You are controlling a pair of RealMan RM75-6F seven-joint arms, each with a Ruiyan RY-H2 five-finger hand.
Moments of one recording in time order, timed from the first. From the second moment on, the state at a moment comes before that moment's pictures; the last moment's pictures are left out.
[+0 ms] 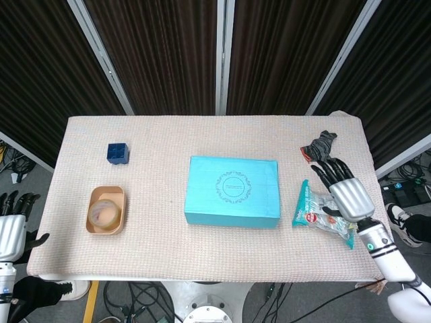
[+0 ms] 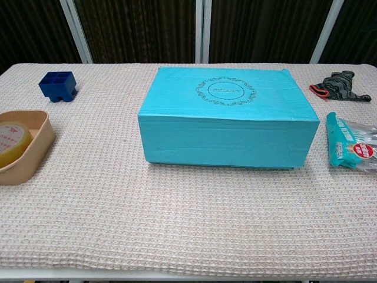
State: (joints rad) left arm -0.08 -1.16 -0.07 -1.61 1.36 1.47 0.19; right arm 0.45 -1.21 0.13 -1.38 -1.58 1.14 0.00
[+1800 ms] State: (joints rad) left arm -0.08 -1.12 -0.05 -1.63 1.38 1.43 0.10; right arm 0.70 -1.84 -0.02 -0.53 -1.73 1.40 0.71
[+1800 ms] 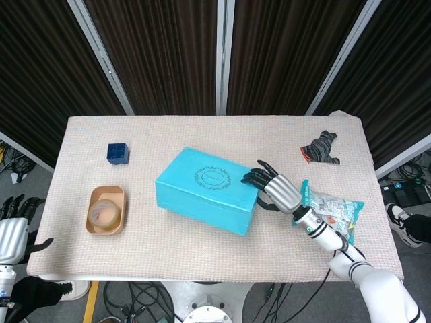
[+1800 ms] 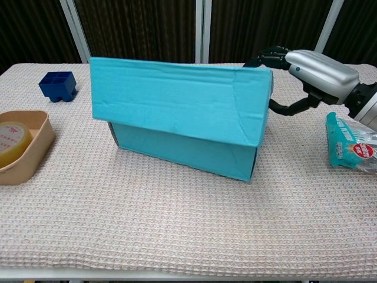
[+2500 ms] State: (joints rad) left arm -0.08 -1.12 -0.05 -1.62 1.38 1.44 0.10; right arm 0.73 -1.68 0.34 -1.04 -1.21 0.93 1.24
